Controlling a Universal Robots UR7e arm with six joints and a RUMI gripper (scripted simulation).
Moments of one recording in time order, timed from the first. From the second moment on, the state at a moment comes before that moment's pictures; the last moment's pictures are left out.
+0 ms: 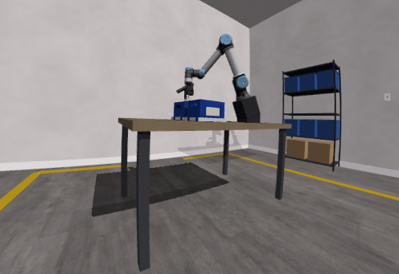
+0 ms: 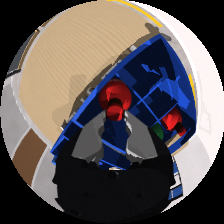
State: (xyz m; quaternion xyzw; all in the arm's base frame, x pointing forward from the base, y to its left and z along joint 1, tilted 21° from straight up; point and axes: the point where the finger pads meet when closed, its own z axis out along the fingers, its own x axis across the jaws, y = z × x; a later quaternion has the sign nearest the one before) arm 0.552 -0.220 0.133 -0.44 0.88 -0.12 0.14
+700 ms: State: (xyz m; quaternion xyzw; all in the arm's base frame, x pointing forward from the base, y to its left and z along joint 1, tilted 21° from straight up) arm 0.551 -0.219 0.135 -0.44 0.88 -0.12 0.14
